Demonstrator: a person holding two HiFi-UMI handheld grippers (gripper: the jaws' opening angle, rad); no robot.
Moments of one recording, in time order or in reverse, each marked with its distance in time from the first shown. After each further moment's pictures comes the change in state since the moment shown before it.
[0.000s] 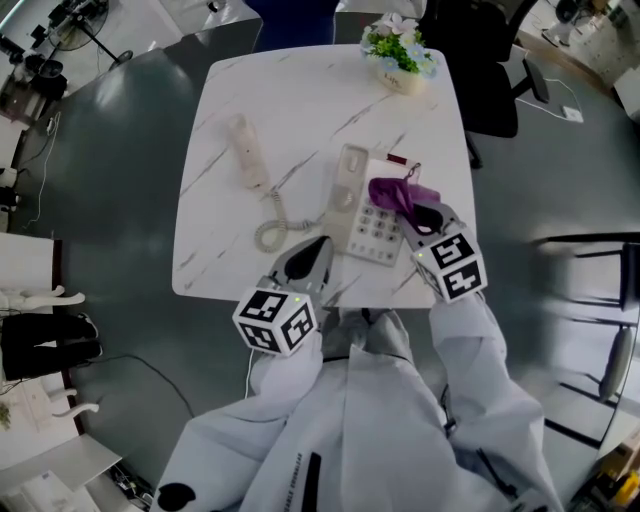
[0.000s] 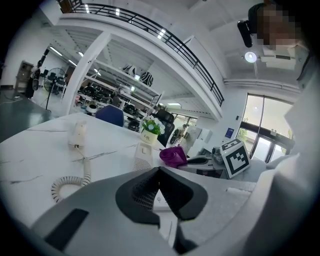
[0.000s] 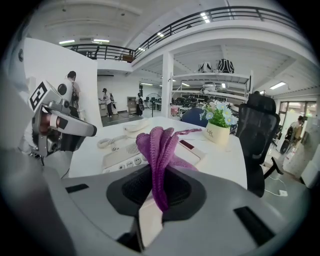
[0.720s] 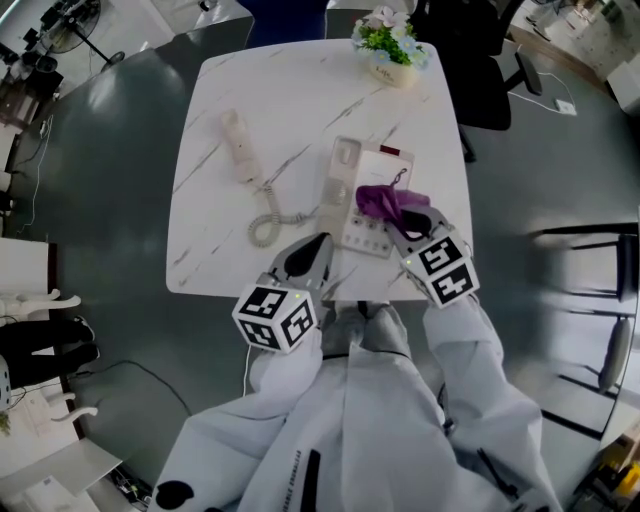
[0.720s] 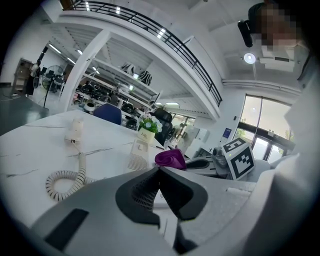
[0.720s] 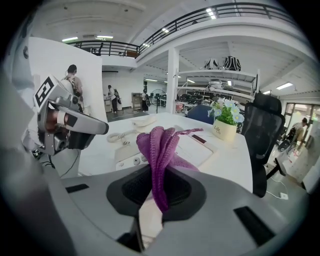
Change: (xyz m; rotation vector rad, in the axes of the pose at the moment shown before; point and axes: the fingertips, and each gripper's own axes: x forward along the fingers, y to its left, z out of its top) left arm 0.000 -0.008 -0.009 -0.004 0.005 -0.025; right arm -0.007 0.032 -0.011 -0.027 0.059 0.050
